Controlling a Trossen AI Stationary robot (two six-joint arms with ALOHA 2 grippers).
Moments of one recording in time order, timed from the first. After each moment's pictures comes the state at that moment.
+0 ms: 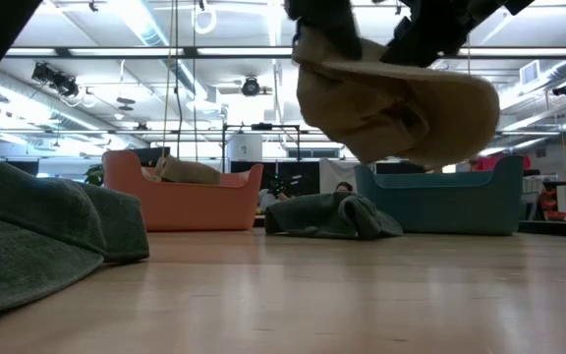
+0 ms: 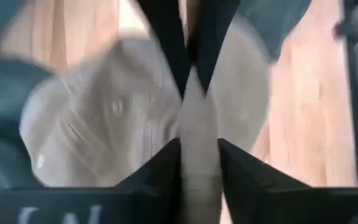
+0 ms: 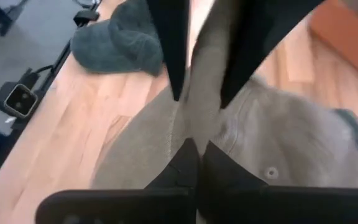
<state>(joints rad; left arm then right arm) -0.08 2.11 2.12 -1.07 0.08 -0.12 0.09 1.22 0.86 -0.29 -0.14 0.00</state>
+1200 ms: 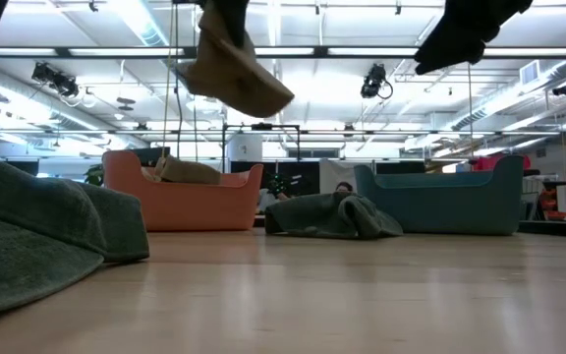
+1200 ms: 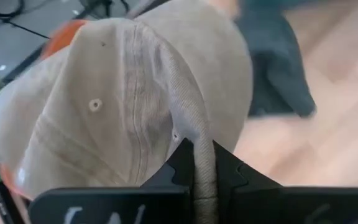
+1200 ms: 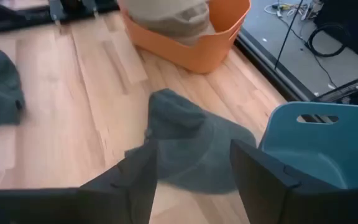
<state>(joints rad) -0.02 1.86 2.12 -1.57 -0.53 -0.84 0.06 0.88 0.86 -0.62 0.38 0.26</state>
